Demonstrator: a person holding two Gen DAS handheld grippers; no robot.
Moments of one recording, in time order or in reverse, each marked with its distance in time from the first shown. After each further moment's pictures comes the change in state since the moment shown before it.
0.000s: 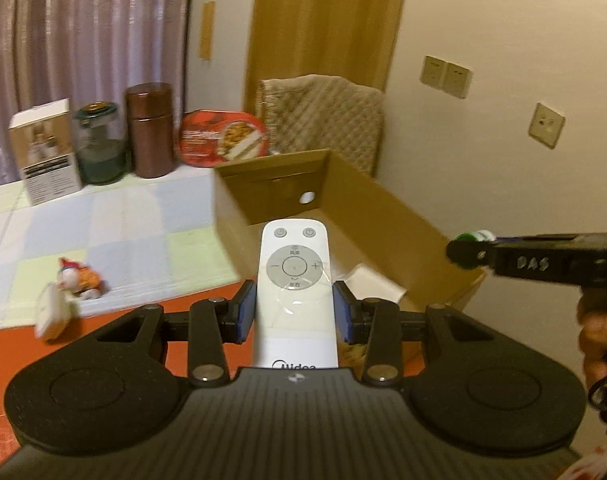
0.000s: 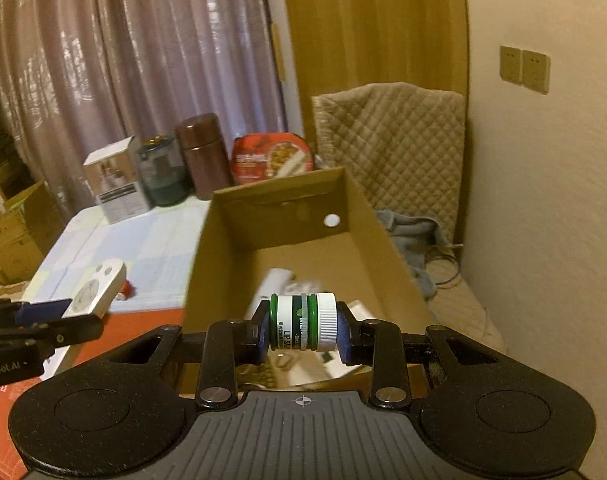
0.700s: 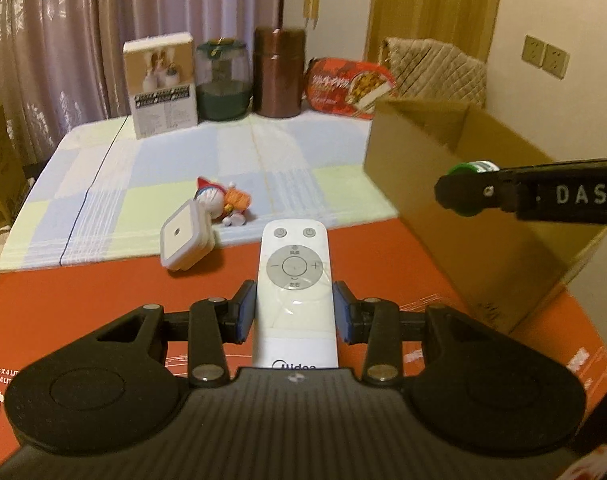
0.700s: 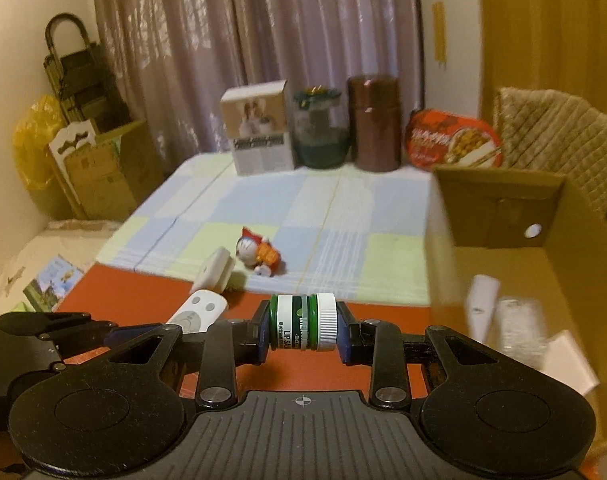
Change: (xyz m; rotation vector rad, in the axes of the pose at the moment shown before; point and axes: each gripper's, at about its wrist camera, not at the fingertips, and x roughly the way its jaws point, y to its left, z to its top) left arm -0.011 0.143 -0.076 -0.075 0.066 0.209; right arm 0.078 0.176 -0.018 -0.198 0.039 0.258
